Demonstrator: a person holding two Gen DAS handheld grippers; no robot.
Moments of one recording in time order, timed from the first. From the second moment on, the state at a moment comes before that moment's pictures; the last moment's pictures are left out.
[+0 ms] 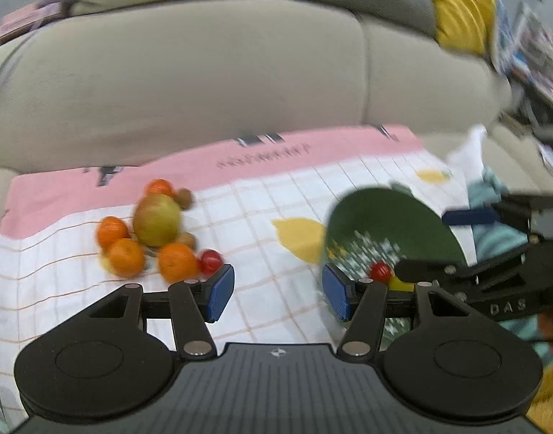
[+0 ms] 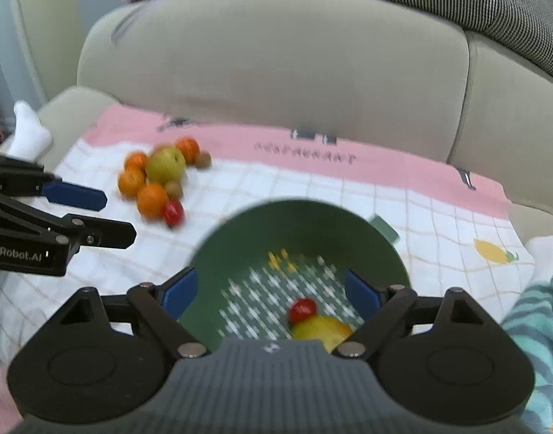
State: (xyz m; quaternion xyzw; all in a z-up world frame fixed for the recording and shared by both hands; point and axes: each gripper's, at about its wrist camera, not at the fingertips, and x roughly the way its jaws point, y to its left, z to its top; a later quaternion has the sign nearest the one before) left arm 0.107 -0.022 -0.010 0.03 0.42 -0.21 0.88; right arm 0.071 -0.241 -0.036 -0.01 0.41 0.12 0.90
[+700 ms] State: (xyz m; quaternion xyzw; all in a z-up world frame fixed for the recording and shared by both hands) left arm 0.145 0.108 -0.053 -0.12 0.40 -0.08 0.91; right arm 0.123 -0.129 -0.053 0.00 0.39 0.18 0.90
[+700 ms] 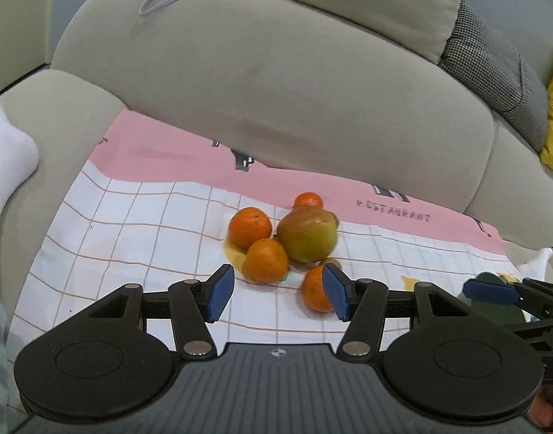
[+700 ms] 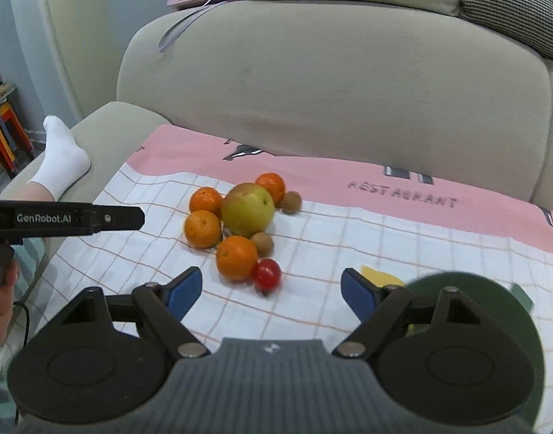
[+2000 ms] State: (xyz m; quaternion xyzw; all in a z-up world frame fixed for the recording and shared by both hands) left arm 0.215 0.084 -0.130 -0.10 0.42 -0.08 0.90; right arm 0.271 -0.075 -0.139 0.11 0.44 0.20 0.87
